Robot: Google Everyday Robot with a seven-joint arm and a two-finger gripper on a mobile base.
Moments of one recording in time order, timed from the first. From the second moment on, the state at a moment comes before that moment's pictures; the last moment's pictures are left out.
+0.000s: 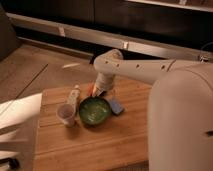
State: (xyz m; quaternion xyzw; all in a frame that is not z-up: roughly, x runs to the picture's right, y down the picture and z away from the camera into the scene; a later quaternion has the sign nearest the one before) arm -0.015 0.047 0.820 -0.27 0.18 0.69 0.65
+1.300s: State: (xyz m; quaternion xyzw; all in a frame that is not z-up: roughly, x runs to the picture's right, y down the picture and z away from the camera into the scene) arm 0.016 0.067 0.855 -0.27 0.23 0.66 0.66
